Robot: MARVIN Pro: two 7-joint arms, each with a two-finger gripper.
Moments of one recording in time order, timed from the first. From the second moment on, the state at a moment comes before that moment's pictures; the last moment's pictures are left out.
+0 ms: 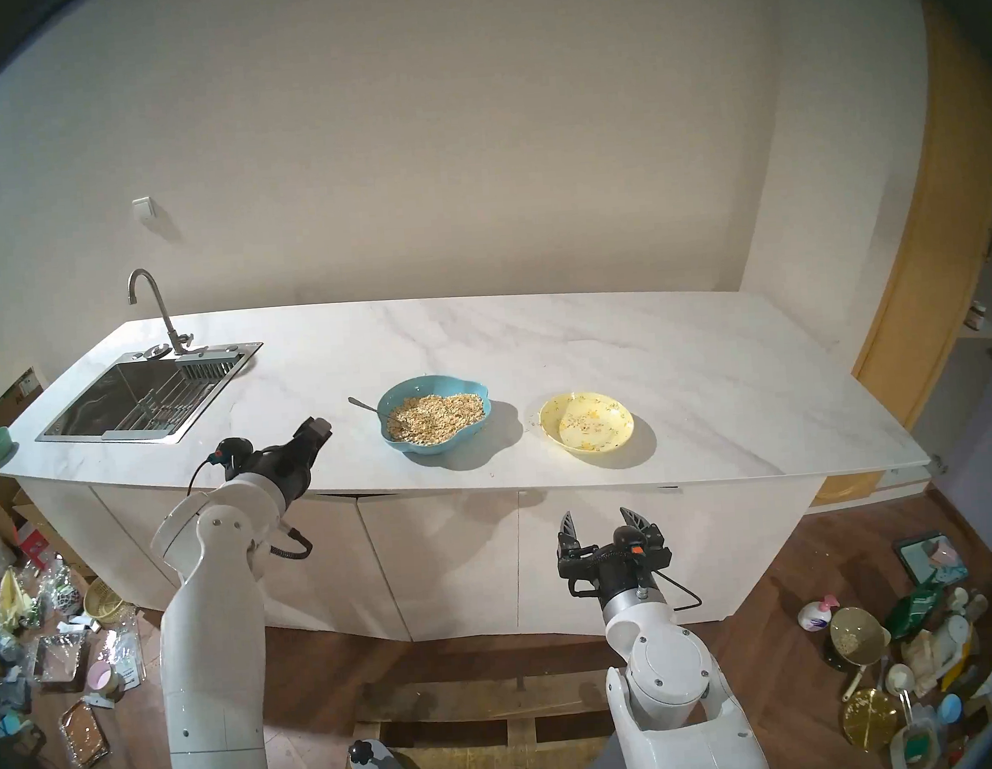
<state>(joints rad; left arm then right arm) 1.47 -1.62 -1.80 -1.79 -0.84 0.57 0.22 -1.91 -1.57 1.54 -1.78 0.01 -0.01 -0.01</state>
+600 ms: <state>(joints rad) 1.23 -1.41 -1.78 -1.42 -0.84 0.55 0.10 -1.91 -1.57 1.54 -1.78 0.01 -0.01 -0.01</state>
